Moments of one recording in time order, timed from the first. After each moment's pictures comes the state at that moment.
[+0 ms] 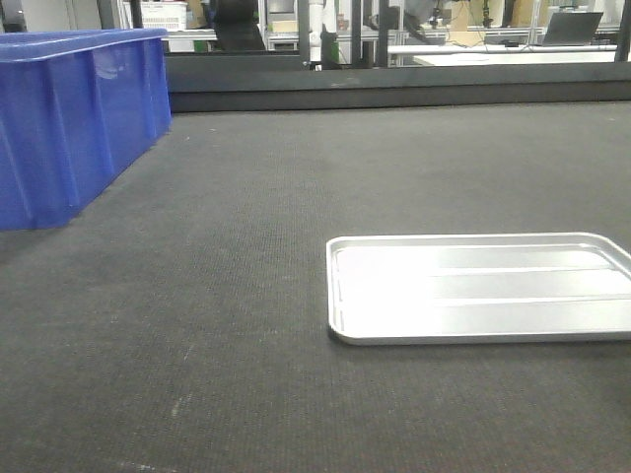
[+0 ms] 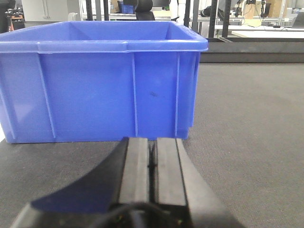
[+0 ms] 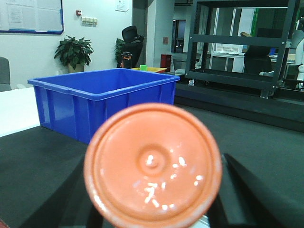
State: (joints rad) left arm -0.04 -0.01 0.03 0.00 0.02 0.00; right arm 0.58 -0.02 -0.42 0.09 0.40 -0.08
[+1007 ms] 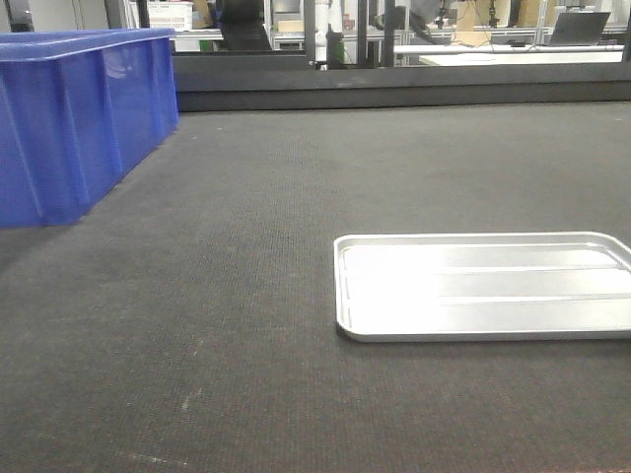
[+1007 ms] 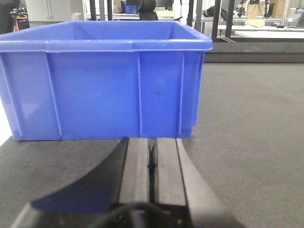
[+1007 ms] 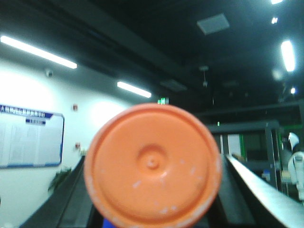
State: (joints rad) left arm -0.04 -0.01 0.03 0.00 0.02 0.00; right arm 0.58 0.00 -0.42 0.13 -0.12 -0.08
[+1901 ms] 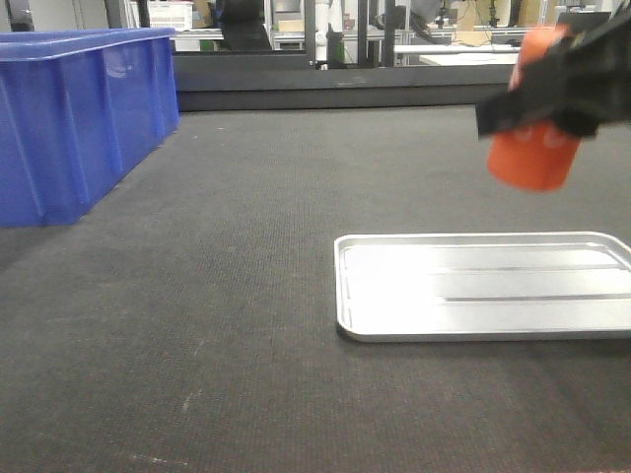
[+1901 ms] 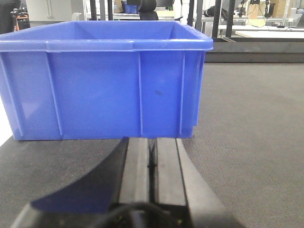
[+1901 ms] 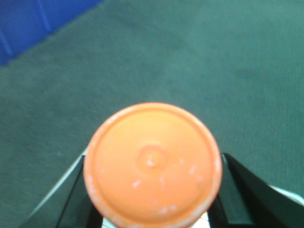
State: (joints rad) left arm -0.04 -0.01 0.03 0.00 0.02 0.00; right arm 0.46 1.14 -0.42 0.18 -0.31 -0.08
